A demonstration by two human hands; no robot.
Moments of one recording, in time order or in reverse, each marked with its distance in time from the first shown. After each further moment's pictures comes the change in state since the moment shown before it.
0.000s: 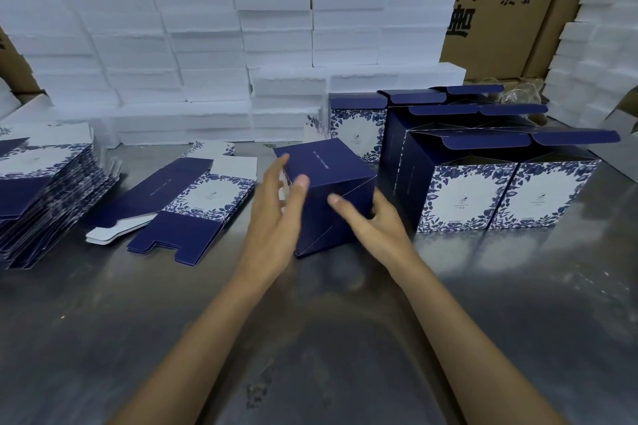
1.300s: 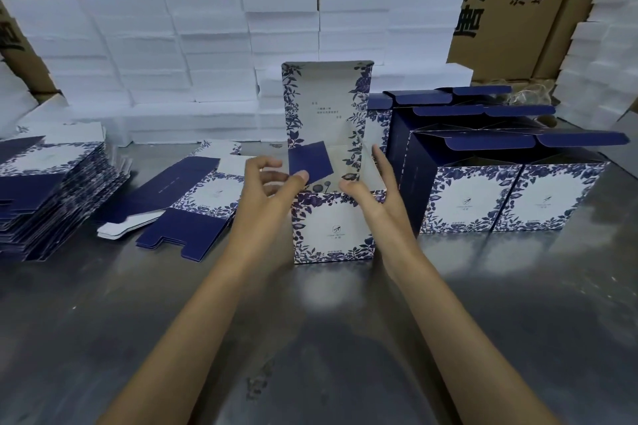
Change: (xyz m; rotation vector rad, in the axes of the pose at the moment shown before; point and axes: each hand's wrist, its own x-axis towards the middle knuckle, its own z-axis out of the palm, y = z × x) left_hand 0.003 0.030 -0.015 -0.129 0.056 -0.061; right_hand -0.015 -0.035 0.003 0.188 0.014 -0.019
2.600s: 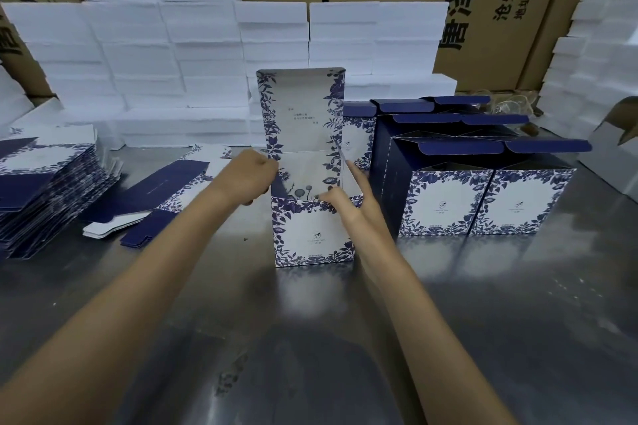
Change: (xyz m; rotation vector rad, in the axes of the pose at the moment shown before) left_hand 0.058 0.028 -0.002 0.621 -0.249 -0.126; right_hand 0.002 0.008 -0.009 -0.062 -0.040 0.066
